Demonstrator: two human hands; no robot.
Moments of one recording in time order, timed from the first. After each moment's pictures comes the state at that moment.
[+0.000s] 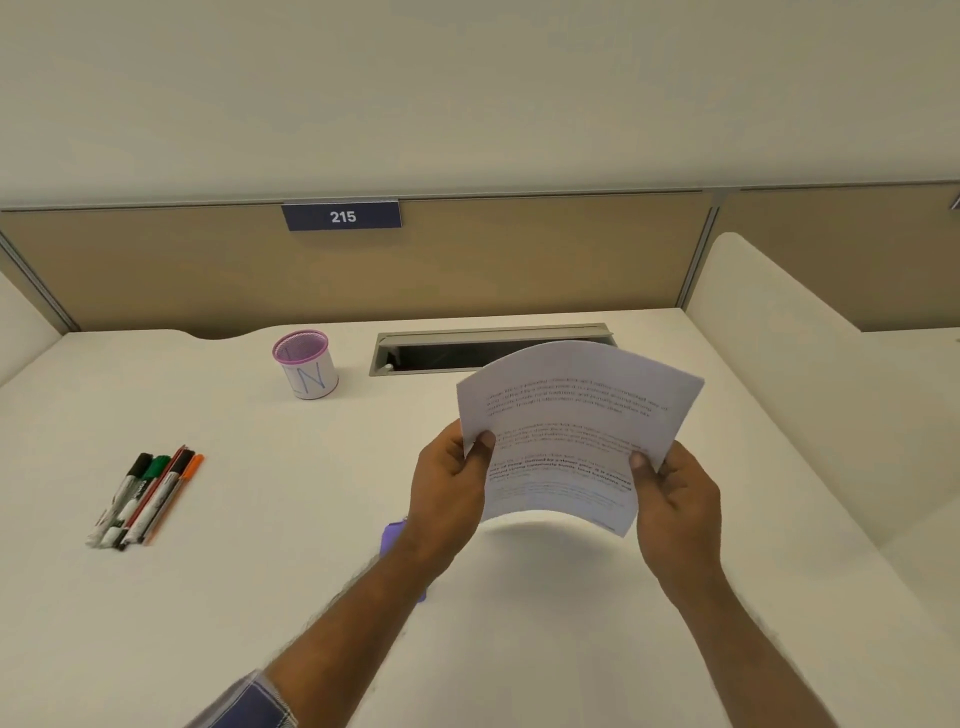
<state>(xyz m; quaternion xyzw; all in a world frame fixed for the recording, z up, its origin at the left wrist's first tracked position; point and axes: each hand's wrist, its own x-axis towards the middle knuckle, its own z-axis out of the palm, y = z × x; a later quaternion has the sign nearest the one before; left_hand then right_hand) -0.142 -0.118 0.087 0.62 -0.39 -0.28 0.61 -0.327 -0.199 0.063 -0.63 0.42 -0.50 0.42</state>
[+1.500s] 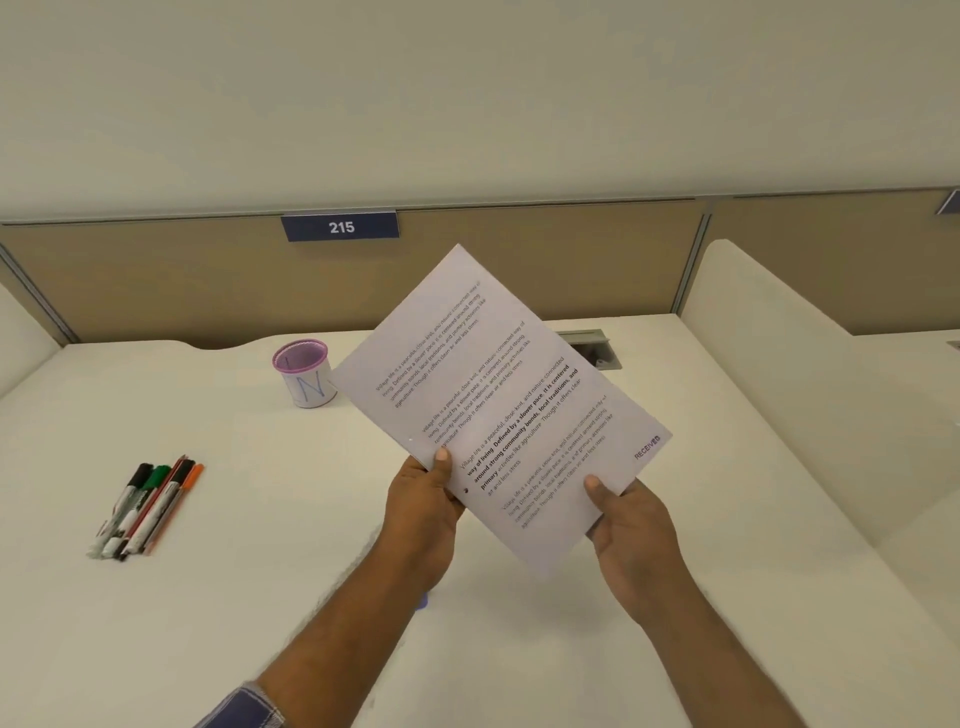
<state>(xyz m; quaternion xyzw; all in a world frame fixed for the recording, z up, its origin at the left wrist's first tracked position) -0.123 -0.116 0.068 0.47 -0.11 -0.46 0.75 -0.302 -0.188 0.053 -0.36 0.33 -0.44 0.75</state>
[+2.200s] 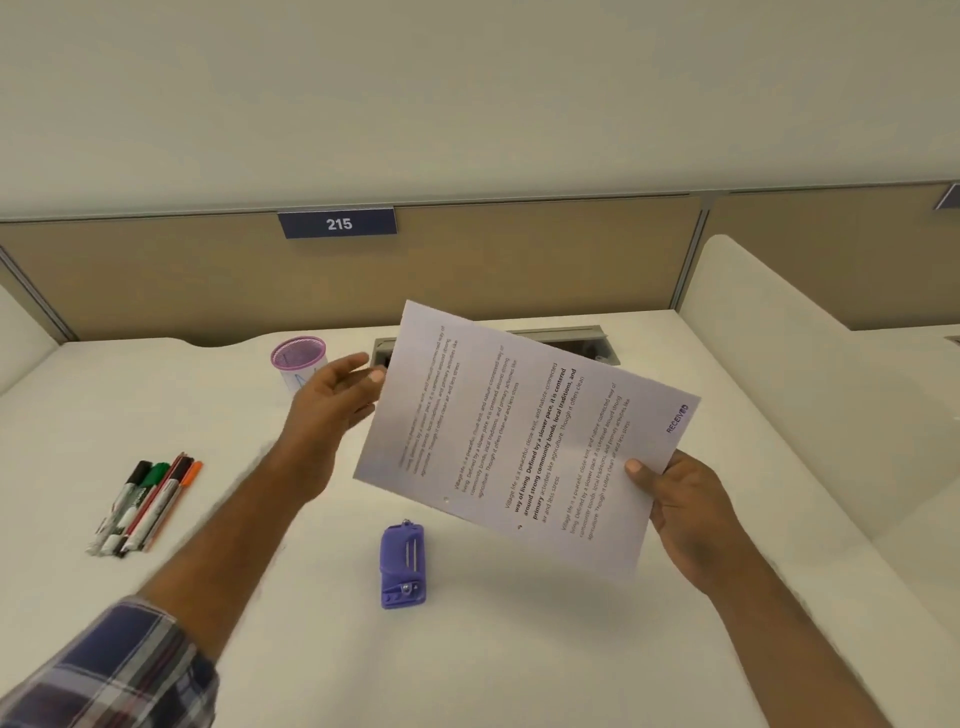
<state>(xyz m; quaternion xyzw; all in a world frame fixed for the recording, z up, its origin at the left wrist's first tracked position) -0.011 -0.112 0.116 0.61 -0.31 -0.34 0.65 -0.346 -0.222 0.070 -0.47 0.37 -0.41 0.69</state>
